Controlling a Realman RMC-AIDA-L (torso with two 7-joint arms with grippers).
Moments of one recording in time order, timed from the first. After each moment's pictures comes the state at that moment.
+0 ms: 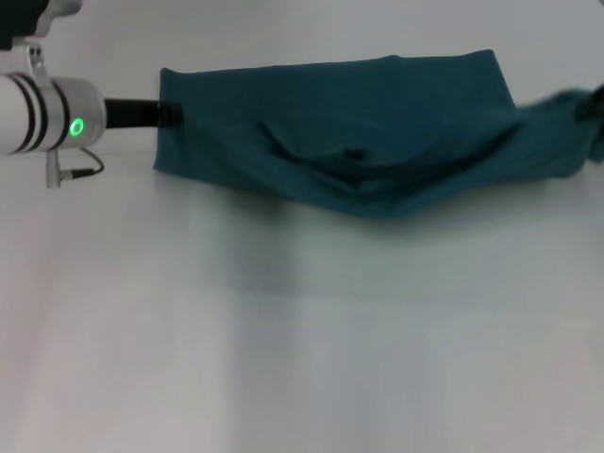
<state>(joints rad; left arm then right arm) -0.92 -2.09 -2.31 -0.72 -0.70 0.76 -2.35 0.74 1.81 -0.62 -0.76 -2.40 -1.15 2.58</state>
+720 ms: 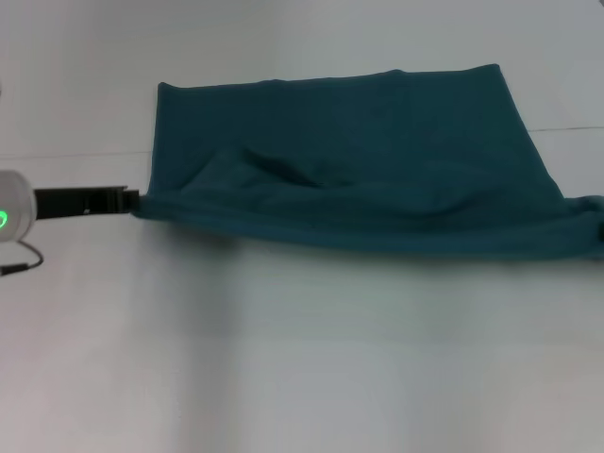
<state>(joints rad) -0.62 -2.16 -2.30 -1.06 -0.71 1.07 -2.41 0.58 1.86 -0.63 -0.82 -2.48 -1.32 2.55</state>
